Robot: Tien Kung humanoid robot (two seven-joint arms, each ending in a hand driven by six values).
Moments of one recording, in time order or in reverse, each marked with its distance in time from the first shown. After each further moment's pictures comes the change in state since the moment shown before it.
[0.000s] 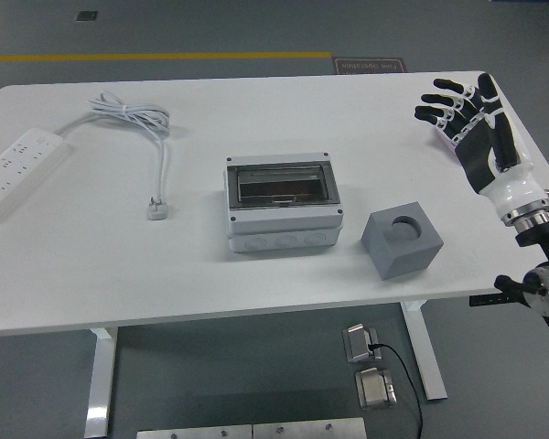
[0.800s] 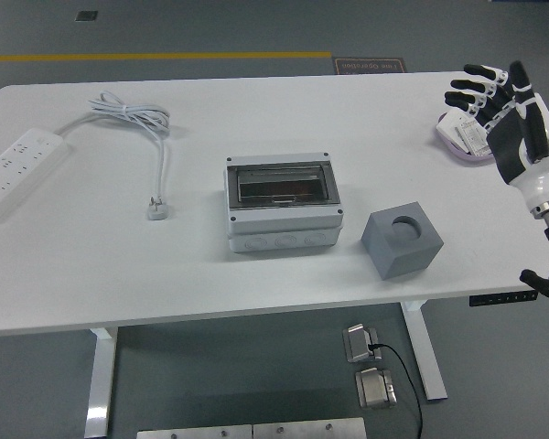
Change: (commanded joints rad) left arm -0.016 -0.002 0.004 0.002 0.020 0.002 0.009; right arm -0.043 -0.037 0.094 0.032 -0.061 -0.010 -0.008
